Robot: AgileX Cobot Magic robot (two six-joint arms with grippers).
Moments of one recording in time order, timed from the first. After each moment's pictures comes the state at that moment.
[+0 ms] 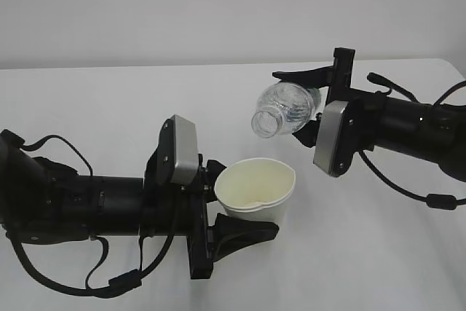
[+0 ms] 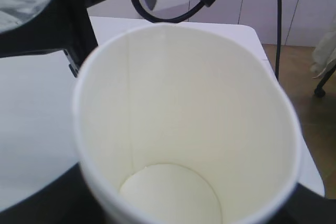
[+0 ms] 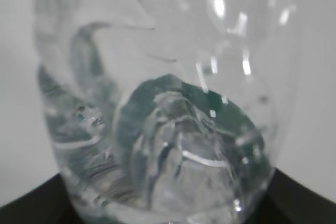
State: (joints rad) left arm -0.51 2.05 -0.75 0.98 -1.14 -0.32; right arm 0.14 1.97 -0.85 -0.88 -1.11 -0.84
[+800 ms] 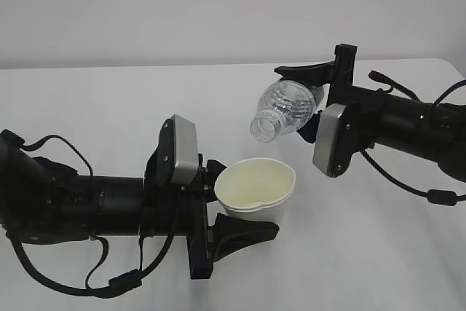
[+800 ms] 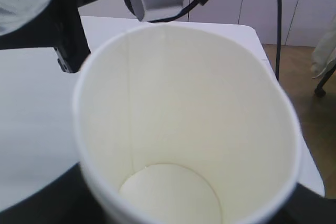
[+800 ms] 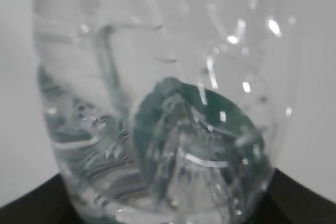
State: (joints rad) left arm -0.51 2.05 -0.75 0.98 -1.14 -0.32; right arm 0.14 1.97 -0.85 -0.84 -1.11 -0.97
